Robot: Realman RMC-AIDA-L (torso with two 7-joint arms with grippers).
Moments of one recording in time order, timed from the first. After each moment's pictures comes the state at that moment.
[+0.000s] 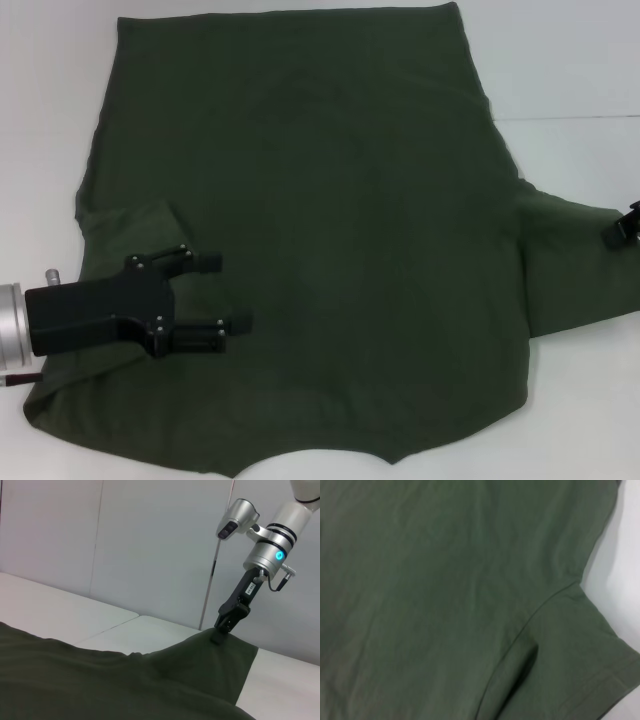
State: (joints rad) left arm -0.56 -2.06 0.46 0.56 2.14 1.67 -1.20; right arm 0.81 1.82 -0.69 -0.74 -2.66 -1.54 2.36
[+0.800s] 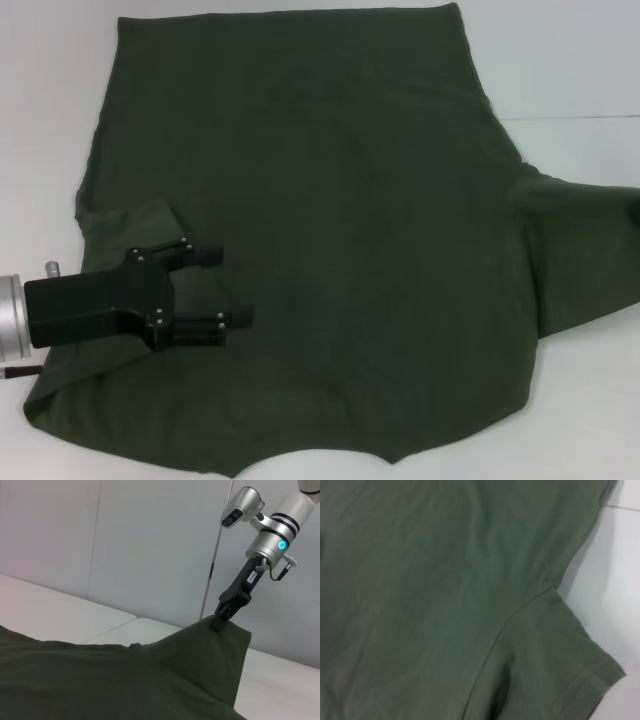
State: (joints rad) left arm -0.57 -2.06 0.46 0.58 2.14 1.68 -1.22; right arm 0.82 1.81 -0.65 -0.84 -2.69 -1.62 2.35
